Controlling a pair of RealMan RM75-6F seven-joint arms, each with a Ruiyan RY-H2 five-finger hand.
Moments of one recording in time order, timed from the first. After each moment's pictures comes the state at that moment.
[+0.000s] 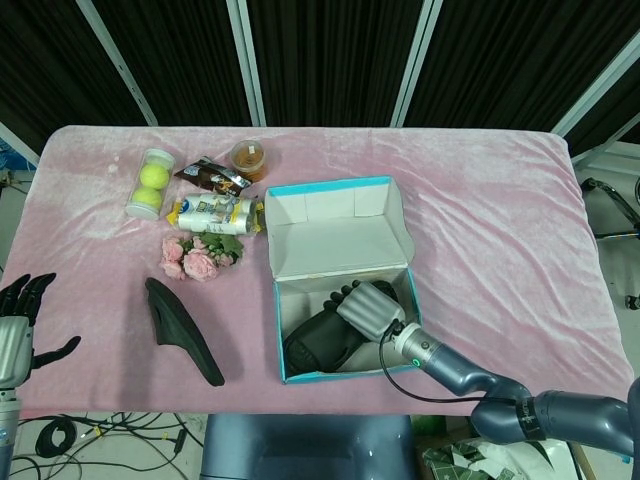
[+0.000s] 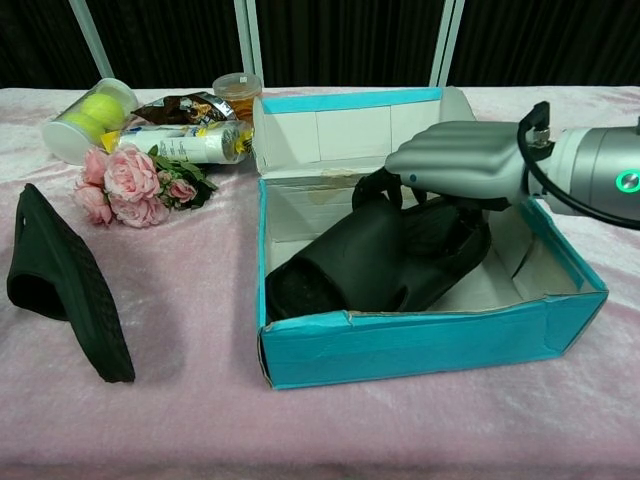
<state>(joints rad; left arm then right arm) -0.09 -1.28 -0.08 -1.48 1.47 1.56 0.00 0.89 -1.35 0.07 -1.66 -1.36 0.77 -0.34</state>
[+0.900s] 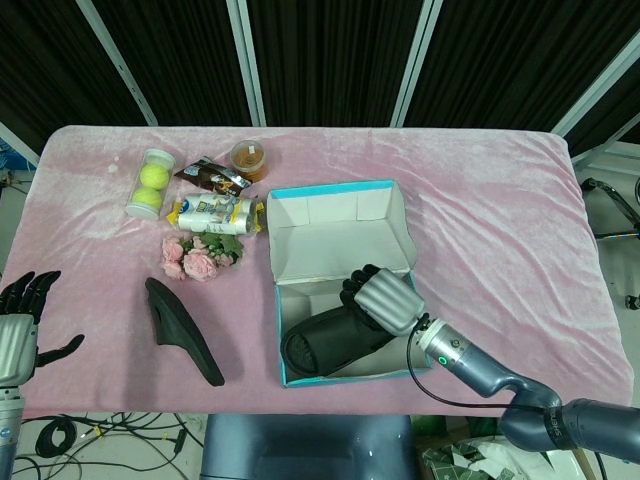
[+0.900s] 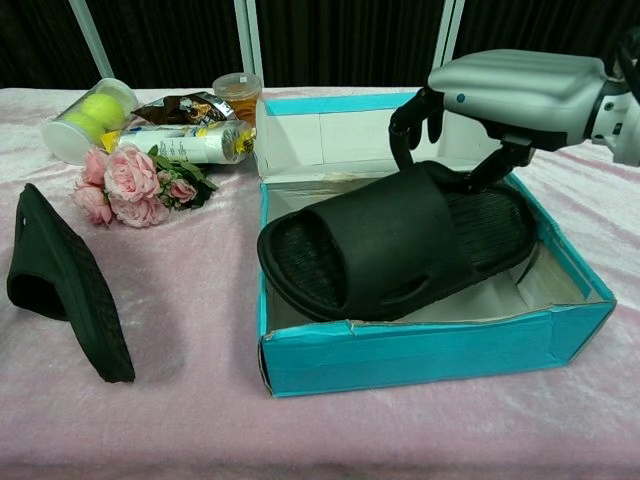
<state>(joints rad) -0.09 -1.27 -0.08 -1.52 1.48 1.55 0.04 0.81 -1.28 0.07 -1.65 -1.57 0.98 -0.09</state>
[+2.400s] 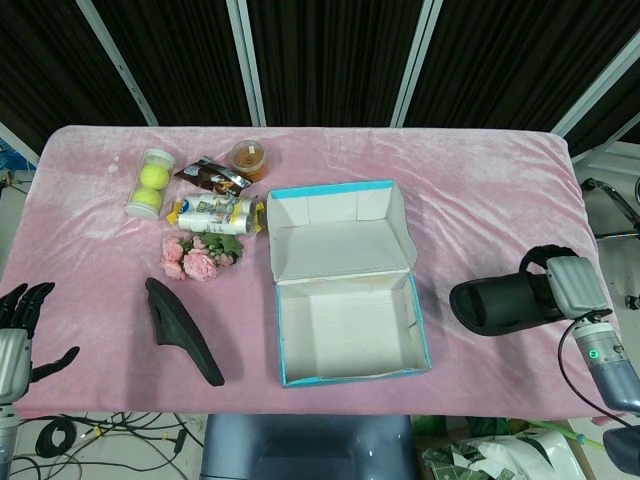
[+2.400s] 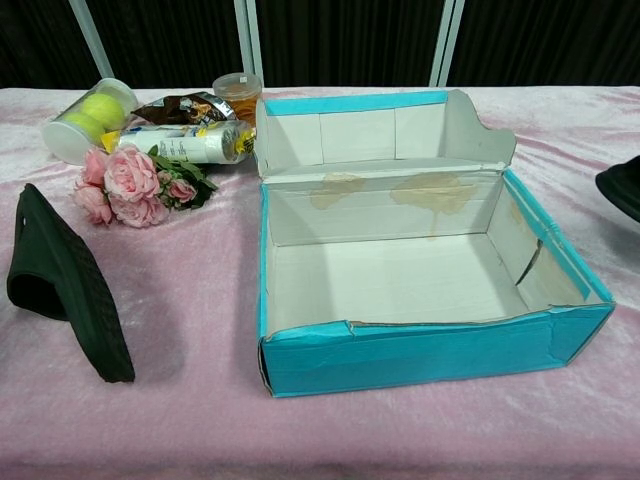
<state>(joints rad) -0.04 -1.25 -0.05 -1.57 1.52 1.61 0.07 0.44 -1.29 0.02 -1.03 -1.42 1.17 0.43</state>
